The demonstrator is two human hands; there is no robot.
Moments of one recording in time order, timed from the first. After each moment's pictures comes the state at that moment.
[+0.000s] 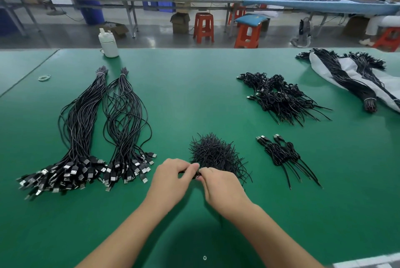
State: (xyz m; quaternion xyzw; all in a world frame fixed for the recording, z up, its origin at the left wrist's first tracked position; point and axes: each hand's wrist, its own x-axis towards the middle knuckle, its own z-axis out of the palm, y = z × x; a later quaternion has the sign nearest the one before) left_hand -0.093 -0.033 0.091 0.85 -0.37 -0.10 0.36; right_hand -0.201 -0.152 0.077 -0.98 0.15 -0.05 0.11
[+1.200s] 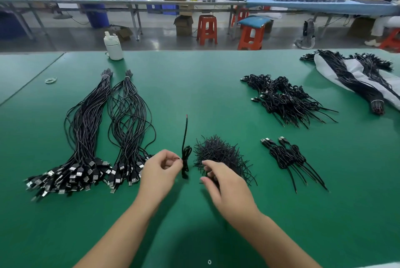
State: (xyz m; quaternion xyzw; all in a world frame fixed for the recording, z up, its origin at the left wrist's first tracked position) left_hand -0.072 -0.022 0.100 0.79 -0.18 -0.15 0.56; right_hand -0.214 -0.140 0.097 -0.92 0.18 -0.22 0.28
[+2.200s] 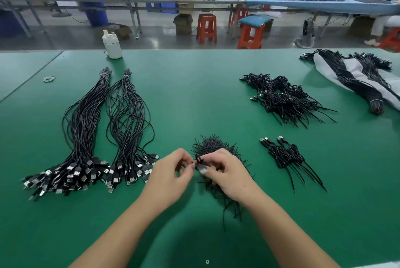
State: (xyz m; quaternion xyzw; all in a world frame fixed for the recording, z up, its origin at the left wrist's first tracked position) left_hand -0.089 -0.025 0.116 0.80 -0.39 -0.09 0.44; right_hand -0.194 -0.168 0.113 -0.80 0.20 -0.13 0.54
